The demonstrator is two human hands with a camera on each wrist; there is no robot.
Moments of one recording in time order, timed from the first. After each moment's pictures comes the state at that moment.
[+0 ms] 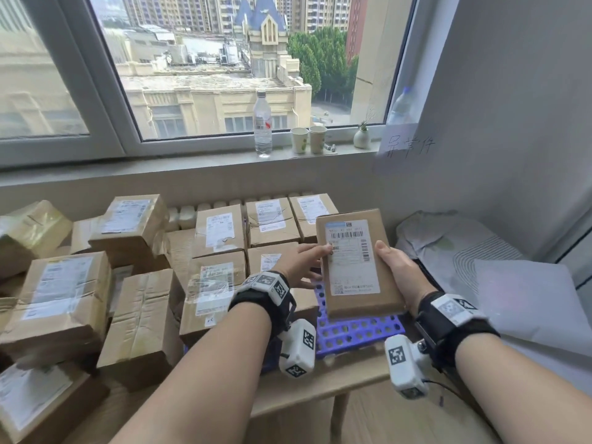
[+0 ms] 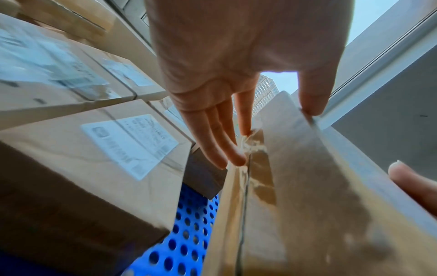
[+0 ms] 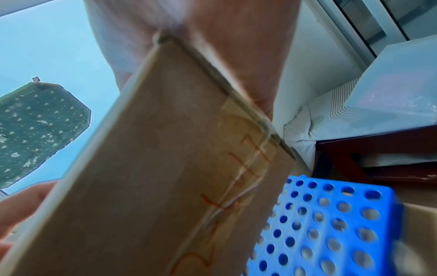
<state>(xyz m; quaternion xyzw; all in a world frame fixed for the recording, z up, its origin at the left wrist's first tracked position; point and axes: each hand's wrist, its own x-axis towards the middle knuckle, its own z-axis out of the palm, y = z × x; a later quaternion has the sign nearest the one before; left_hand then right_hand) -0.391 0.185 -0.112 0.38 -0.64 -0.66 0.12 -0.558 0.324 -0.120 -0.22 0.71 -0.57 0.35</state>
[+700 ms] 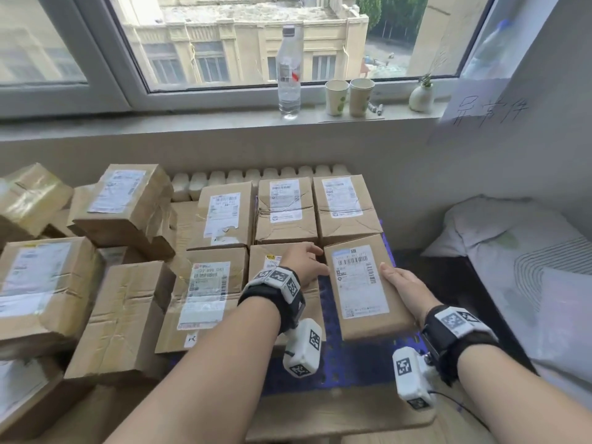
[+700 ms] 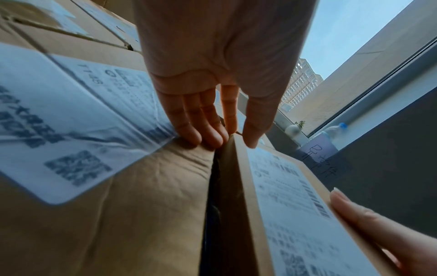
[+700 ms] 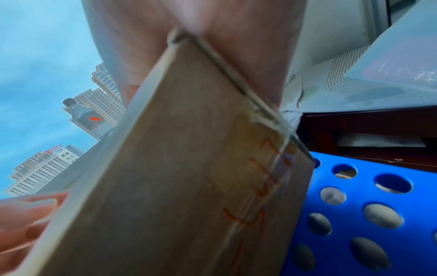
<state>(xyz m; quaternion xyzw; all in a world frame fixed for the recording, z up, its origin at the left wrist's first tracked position) -0.446 0.097 -0.185 0.53 -0.65 -0.53 0.09 -0.640 0.226 -0.224 -0.21 0.76 -0.41 0.45</state>
